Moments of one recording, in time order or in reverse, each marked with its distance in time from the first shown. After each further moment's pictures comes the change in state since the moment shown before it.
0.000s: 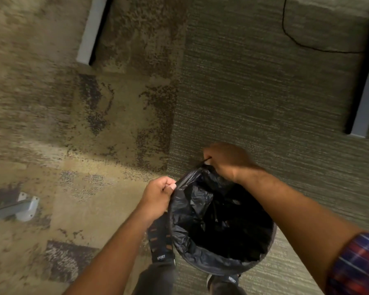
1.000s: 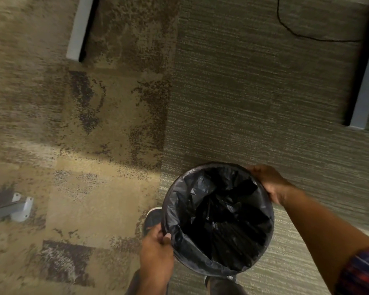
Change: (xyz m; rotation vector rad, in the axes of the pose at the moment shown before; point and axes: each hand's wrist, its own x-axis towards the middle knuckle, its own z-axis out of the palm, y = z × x) left_hand -0.120 -0.025 0.063 -0.155 0.264 -0.463; right_hand -0.062 0.131 0.070 1.116 0.068 0.692
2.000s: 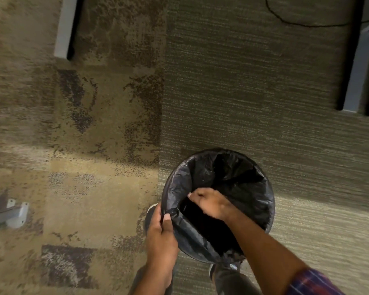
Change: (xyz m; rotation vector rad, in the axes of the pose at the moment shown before) left_hand 0.023 -0.017 0.009 -0.163 -0.070 0.158; right_hand -0.032 0.059 0.149 -0.523 -0.241 -0.085
